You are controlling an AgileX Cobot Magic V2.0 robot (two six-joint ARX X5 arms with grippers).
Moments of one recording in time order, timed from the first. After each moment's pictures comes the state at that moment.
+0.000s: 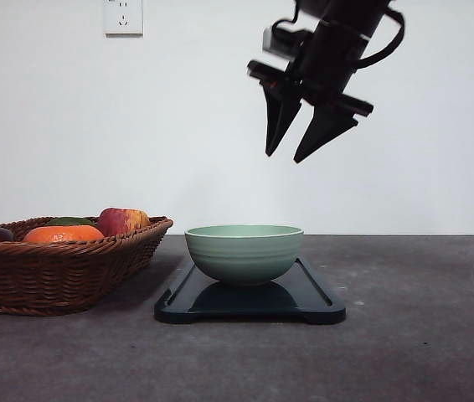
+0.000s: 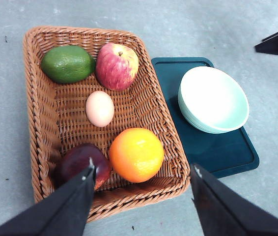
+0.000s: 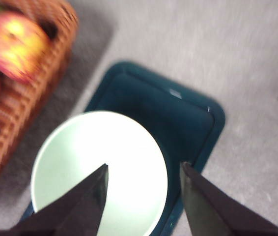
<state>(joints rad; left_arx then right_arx) -0.01 0.81 0.94 -0.77 0.40 -0.04 0.45 1.82 1.62 -0.67 -0.18 0.10</state>
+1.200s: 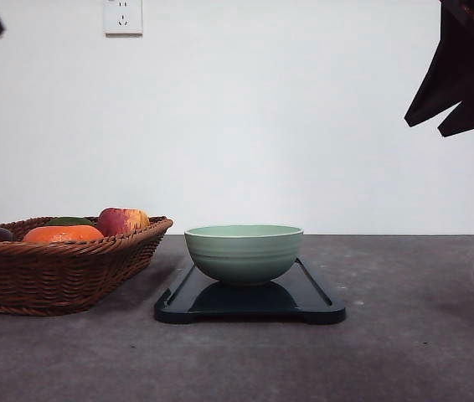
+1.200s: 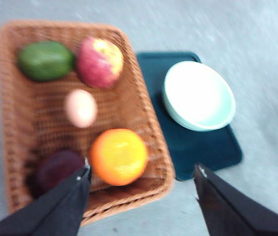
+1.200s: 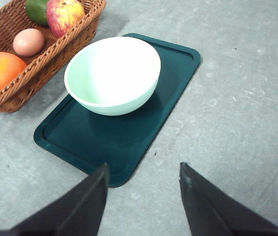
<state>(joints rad) -0.10 0.94 1.03 -0.79 0.39 -0.09 0.44 0.81 0.60 -0.33 -0.16 0.09</state>
